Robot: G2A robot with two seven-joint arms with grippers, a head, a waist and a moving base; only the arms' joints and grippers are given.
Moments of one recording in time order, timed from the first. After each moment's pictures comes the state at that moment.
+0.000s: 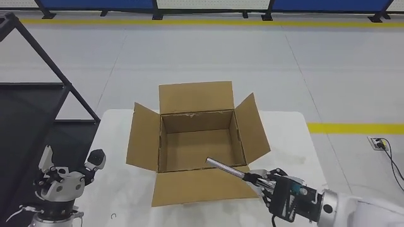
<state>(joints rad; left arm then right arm) 1.60 -1.18 -1.83 -2.02 -0.98 -0.22 -0.43 -1.25 -0.78 1.43 -2.25 -0.97 -0.61 0.45</state>
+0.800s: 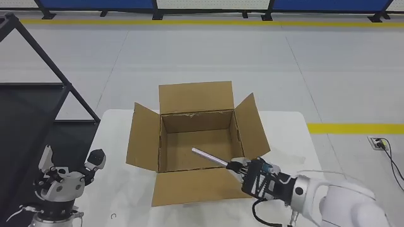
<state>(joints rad) 1.60 -1.18 -1.83 -2.02 -0.98 -0.22 -0.43 -0.93 -0.85 1.11 -2.12 -0.95 -0.45 0.60</state>
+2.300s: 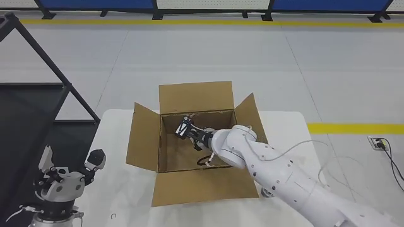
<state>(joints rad) 1.60 -1.18 -1.83 -2.02 -0.98 -0.22 -0.43 -0.19 -1.39 0.36 -1.04 -0.90 -0.22 0.58</state>
